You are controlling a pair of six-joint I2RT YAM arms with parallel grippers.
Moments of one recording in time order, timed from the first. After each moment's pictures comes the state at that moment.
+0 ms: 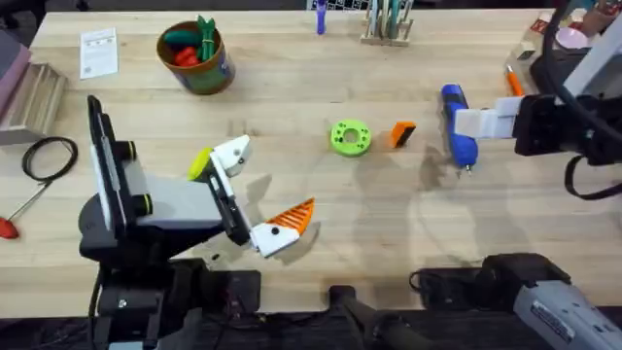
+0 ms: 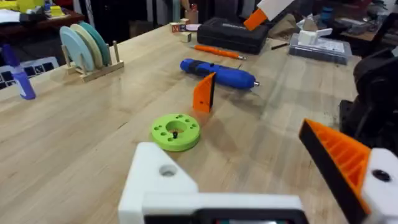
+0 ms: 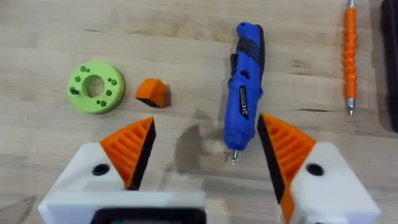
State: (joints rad) left arm 0.05 0.01 0.02 -0.13 1.13 0.05; right arm 0.00 0.80 0.88 -0.91 -0.05 -0.04
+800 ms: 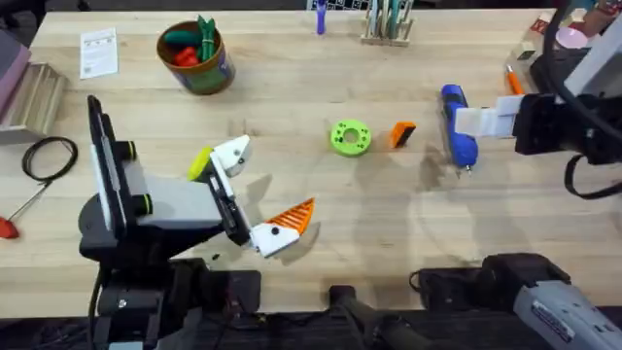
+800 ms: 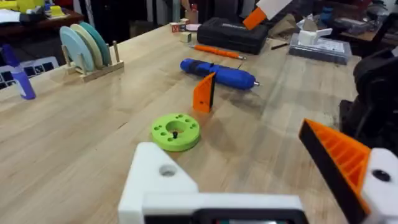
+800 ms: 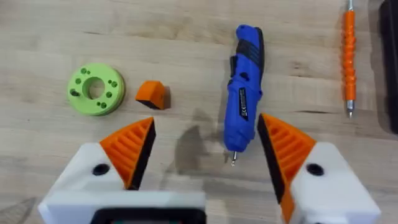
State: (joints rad) left arm 0.05 0.01 0.02 -0.13 1.13 0.05; right arm 0.00 0.80 0.88 -0.90 -0.05 -0.03
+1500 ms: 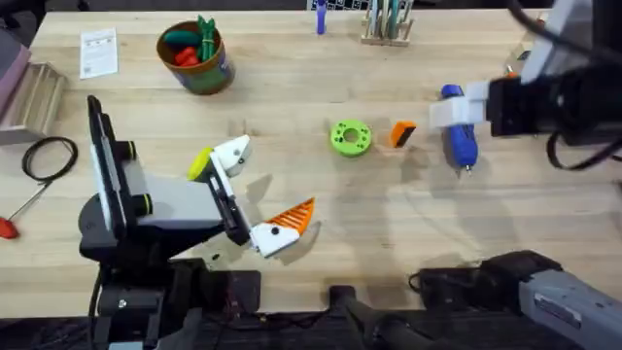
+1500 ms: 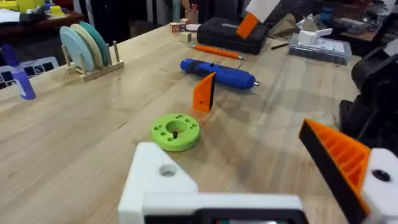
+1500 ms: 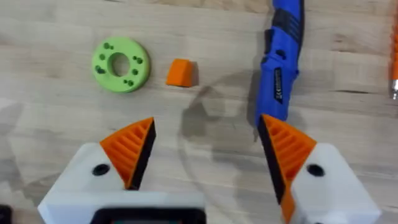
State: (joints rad) left arm 0.05 0.01 0.02 -0.13 1.13 0.05; right arm 0.18 1.03 1.08 -1.08 0.00 0.13
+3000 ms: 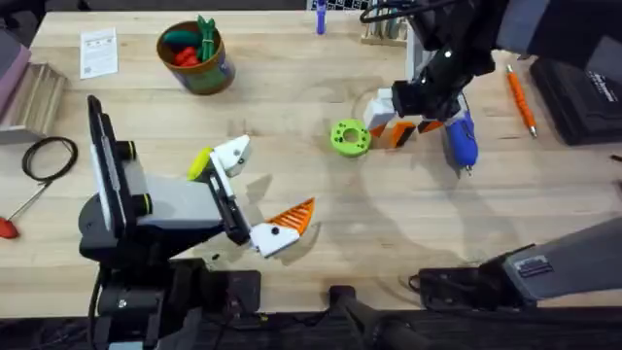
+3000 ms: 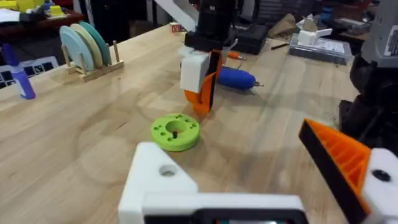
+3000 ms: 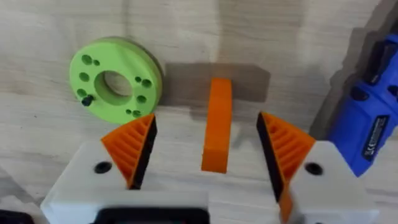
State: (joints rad) left arm 0.05 0.01 0.02 -0.13 1.13 0.04; right arm 0.30 1.72 1.27 -1.04 -0.05 0.26
